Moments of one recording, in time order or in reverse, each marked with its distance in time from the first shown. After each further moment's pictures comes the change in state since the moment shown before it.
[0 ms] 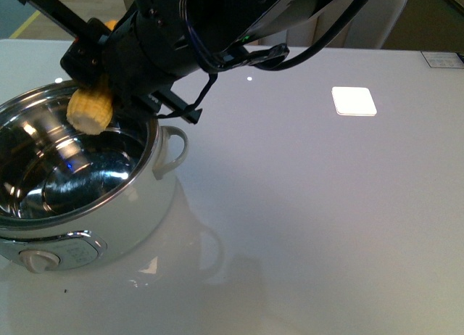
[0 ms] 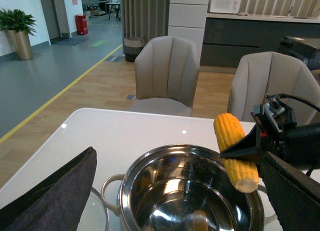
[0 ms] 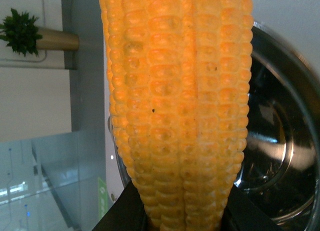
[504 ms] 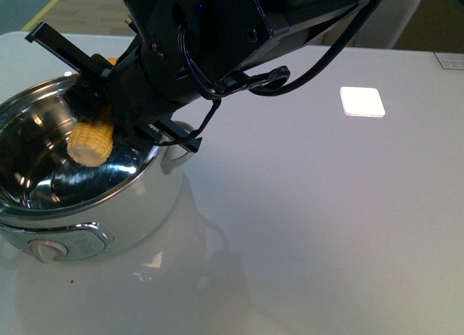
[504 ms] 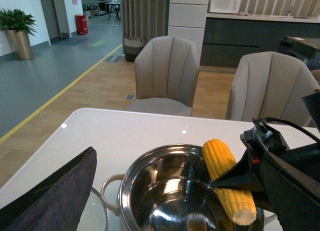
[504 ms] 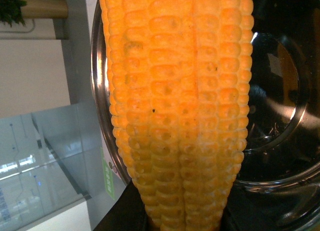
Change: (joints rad) left arm 0.000 0.000 0.000 0.000 0.000 0.000; right arm 0.027 0.040 0.003 -0.063 -0.087 0.015
